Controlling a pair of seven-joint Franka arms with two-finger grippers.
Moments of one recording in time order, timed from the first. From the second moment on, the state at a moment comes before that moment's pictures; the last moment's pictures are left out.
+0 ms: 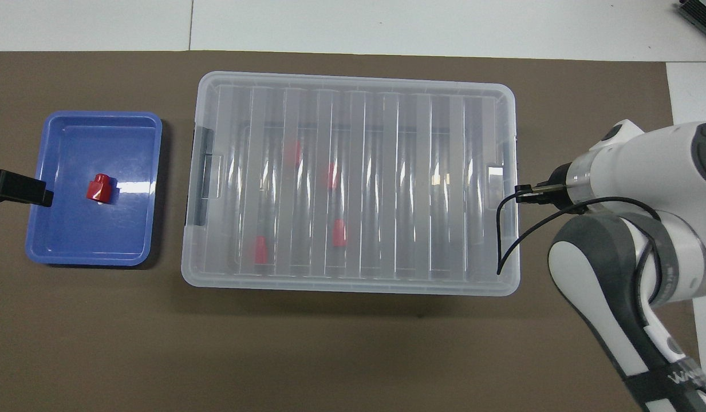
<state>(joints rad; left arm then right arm) 0.02 -0.04 -0.01 -1.60 -0.02 1.54 0.14 0.08 -0.01 0.04 -1.99 0.06 2.07 0.06</state>
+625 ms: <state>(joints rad) 0.02 -0.04 -0.01 -1.60 -0.02 1.54 0.14 0.02 -0.07 0.03 -1.87 -0.01 1.88 0.29</state>
